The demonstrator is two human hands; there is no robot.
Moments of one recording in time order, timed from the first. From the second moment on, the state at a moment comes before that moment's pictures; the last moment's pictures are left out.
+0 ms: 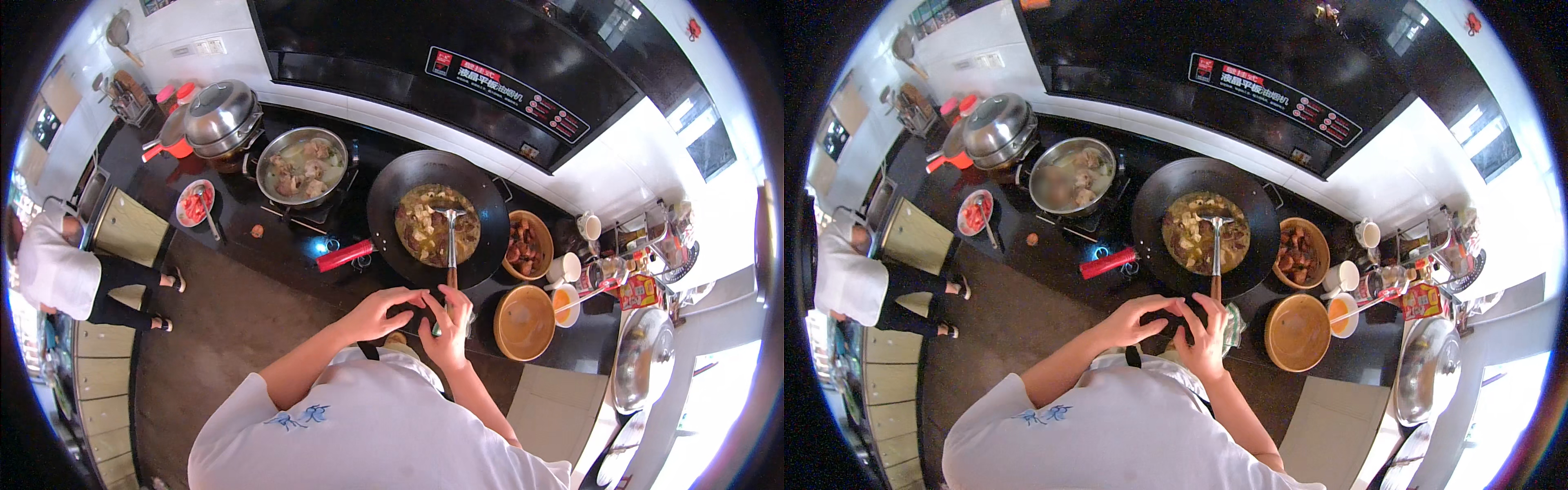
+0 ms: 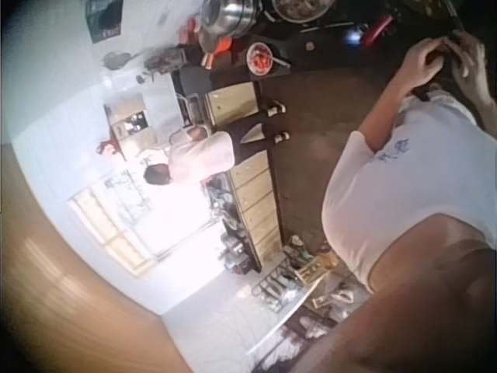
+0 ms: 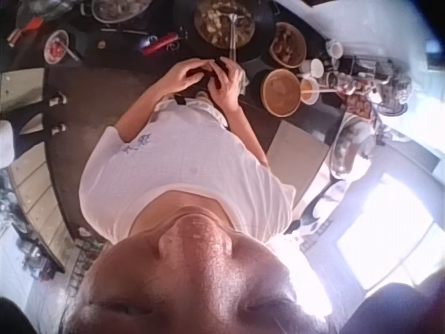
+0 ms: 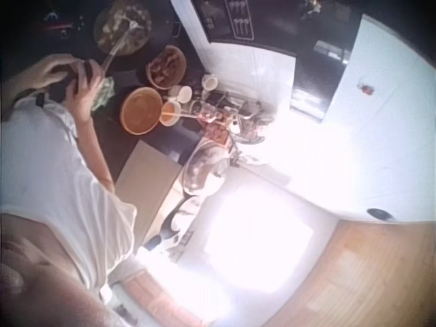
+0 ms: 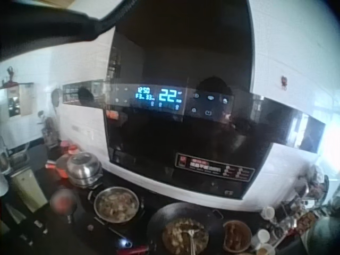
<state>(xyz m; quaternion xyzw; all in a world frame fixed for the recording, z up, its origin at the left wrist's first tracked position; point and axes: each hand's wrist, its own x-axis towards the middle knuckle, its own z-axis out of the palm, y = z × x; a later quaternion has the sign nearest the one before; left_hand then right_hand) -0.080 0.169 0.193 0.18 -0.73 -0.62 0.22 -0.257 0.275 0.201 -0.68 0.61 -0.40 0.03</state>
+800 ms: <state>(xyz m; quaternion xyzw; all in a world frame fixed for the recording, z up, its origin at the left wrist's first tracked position) -0.070 0.159 0.190 0.09 -0.16 -0.98 0.09 -0.253 0.281 0.211 -0.72 0.59 -0.35 0.08</state>
